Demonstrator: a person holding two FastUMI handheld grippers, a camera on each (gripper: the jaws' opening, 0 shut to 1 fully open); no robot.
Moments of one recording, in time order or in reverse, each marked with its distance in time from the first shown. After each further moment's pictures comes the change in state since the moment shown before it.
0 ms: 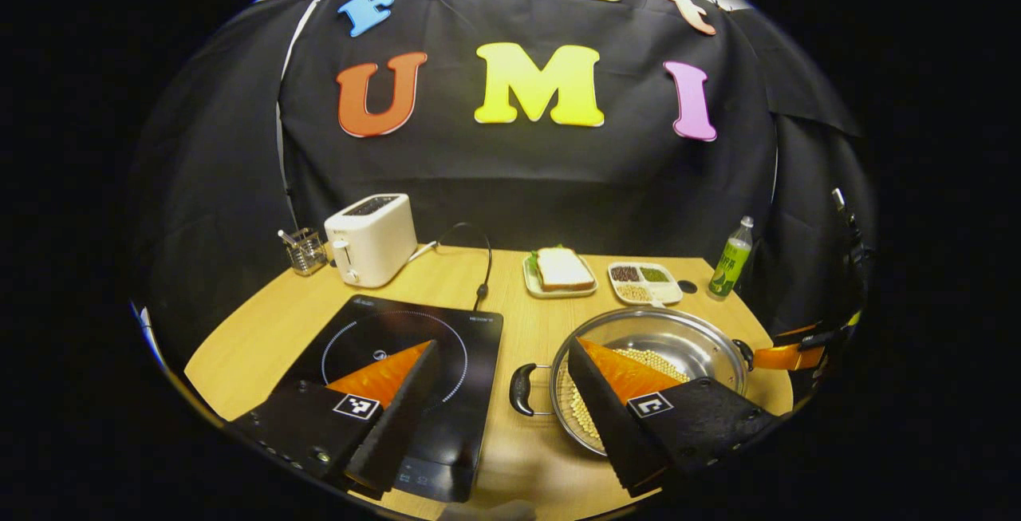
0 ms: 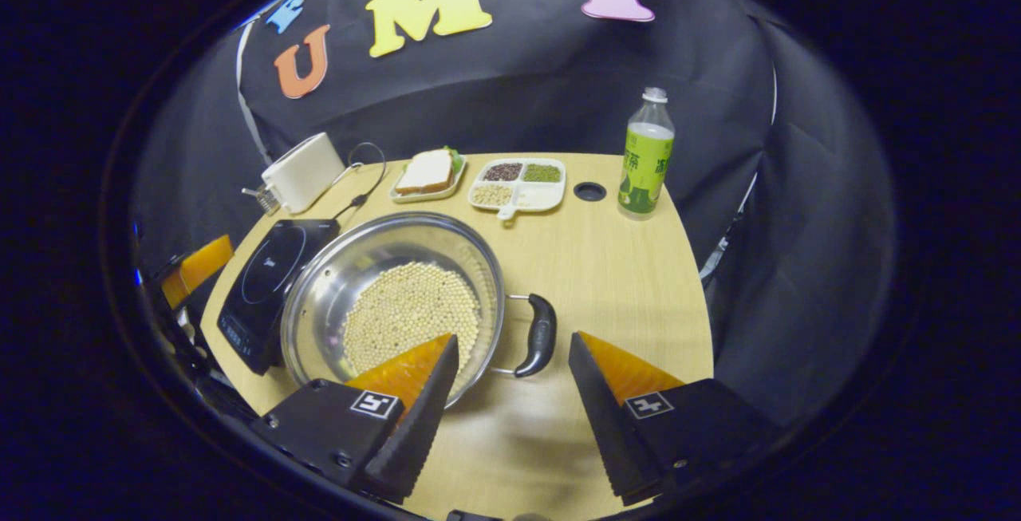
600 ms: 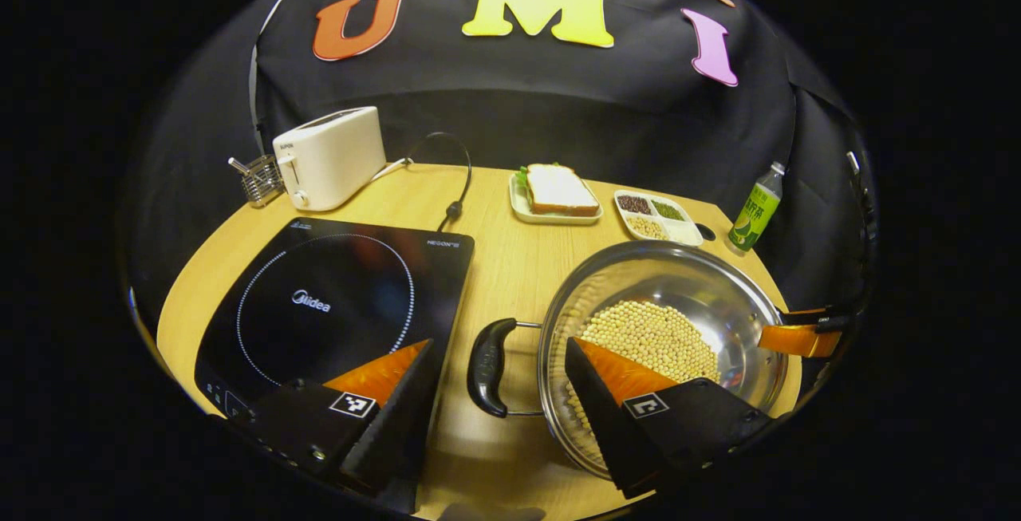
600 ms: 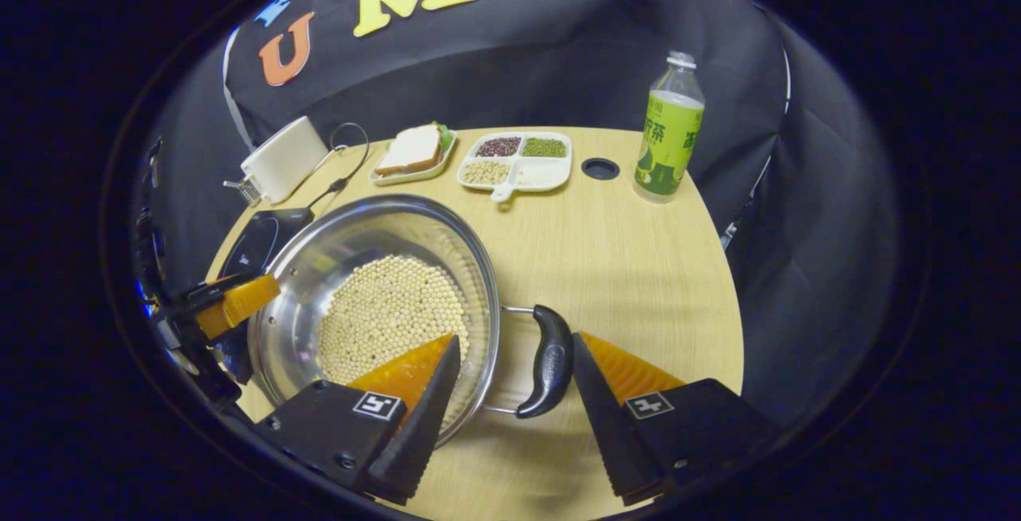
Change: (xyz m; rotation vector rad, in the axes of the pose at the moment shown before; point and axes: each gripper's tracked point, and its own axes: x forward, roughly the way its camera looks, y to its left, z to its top) left arm 0.068 -0.028 -0.072 -0.035 0.239 -0.044; right arm 0.046 0.006 -0.006 -0.001 0.090 -0.002
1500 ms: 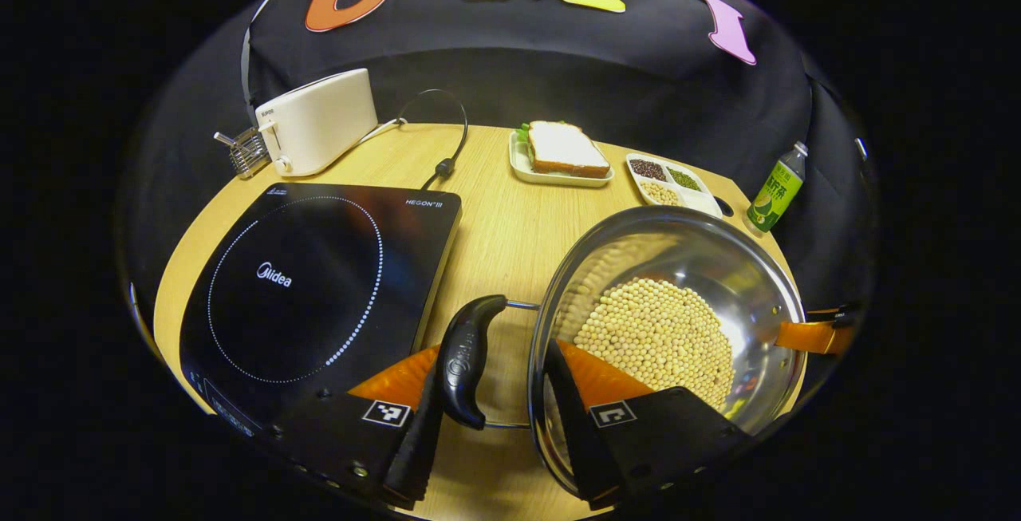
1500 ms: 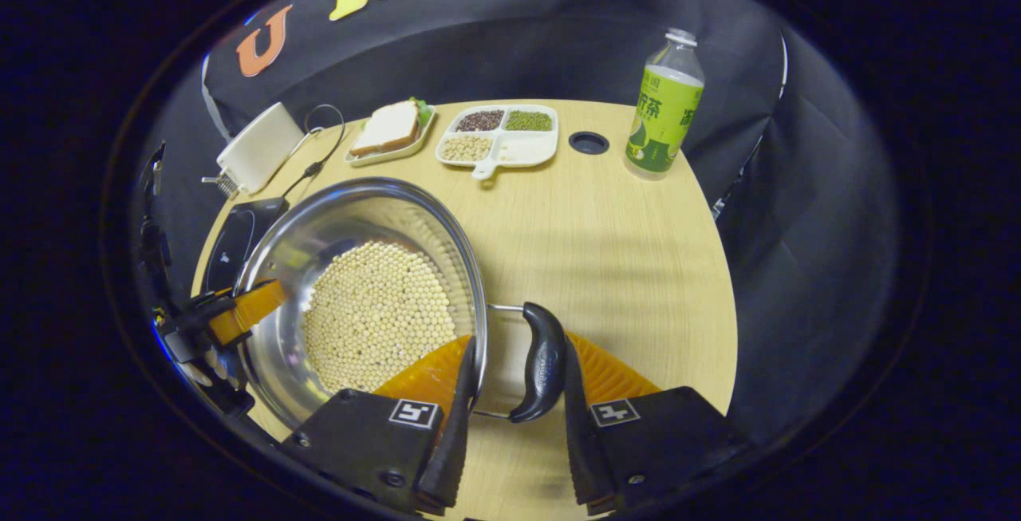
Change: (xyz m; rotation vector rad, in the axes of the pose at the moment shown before) left arm 0.020 -0.006 -0.014 -0.013 0.105 0.020; right arm 0.002 -0.006 -0.005 0.044 0.122 -0.063
